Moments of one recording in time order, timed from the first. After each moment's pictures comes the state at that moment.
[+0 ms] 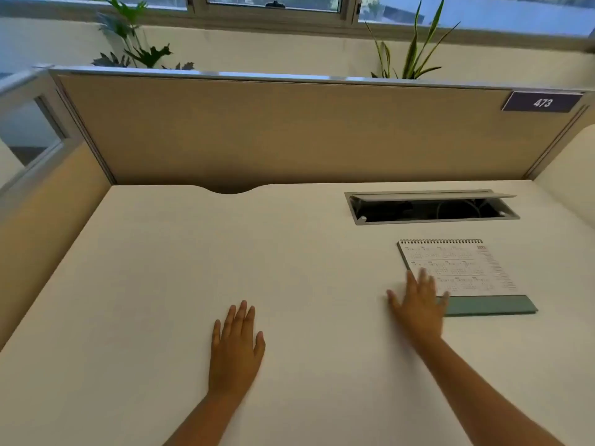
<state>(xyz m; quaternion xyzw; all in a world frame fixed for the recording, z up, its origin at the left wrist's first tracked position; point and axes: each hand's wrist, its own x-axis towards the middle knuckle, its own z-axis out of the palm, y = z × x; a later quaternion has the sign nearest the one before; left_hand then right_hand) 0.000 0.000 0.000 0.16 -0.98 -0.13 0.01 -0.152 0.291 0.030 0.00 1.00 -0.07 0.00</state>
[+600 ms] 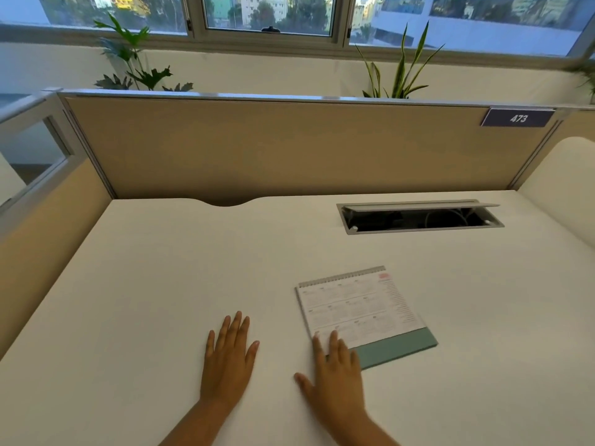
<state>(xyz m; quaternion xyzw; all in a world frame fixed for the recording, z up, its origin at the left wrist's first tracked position) 0.012 -0.004 0.004 0.16 -0.98 -0.14 0.00 -0.015 0.190 0.030 -0.14 0.98 -0.08 0.10</state>
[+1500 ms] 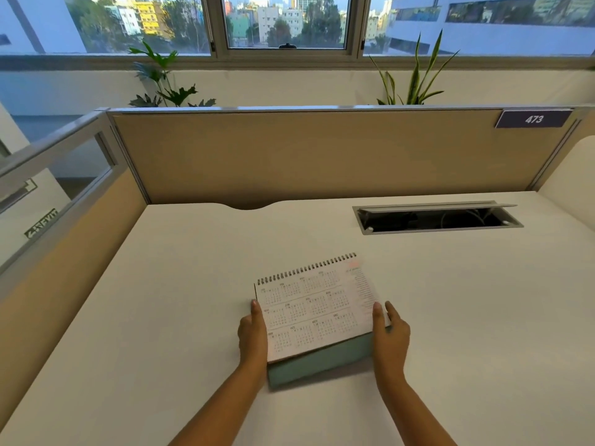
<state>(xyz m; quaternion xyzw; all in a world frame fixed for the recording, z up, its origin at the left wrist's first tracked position) 0.008 0.026 0.073 0.37 -0.63 -0.68 0.08 -0.041 0.218 0.059 0.13 0.78 -0.62 -0.06</state>
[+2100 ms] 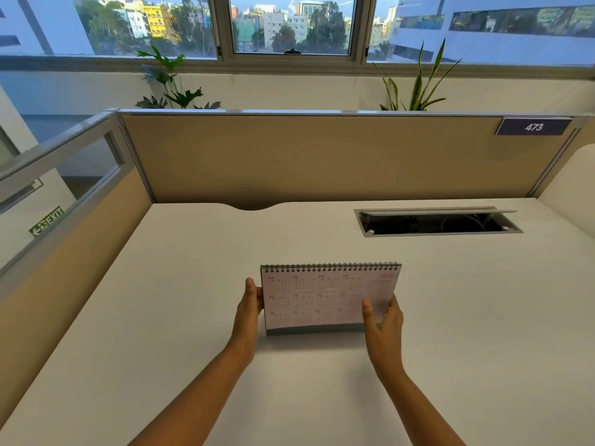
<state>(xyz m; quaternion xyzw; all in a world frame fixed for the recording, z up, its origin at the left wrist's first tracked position) 0.010 0.014 0.106 0.25 -0.64 -0.72 0.11 -0.039 0.216 0.073 0.03 0.79 -0.61 -0.04</state>
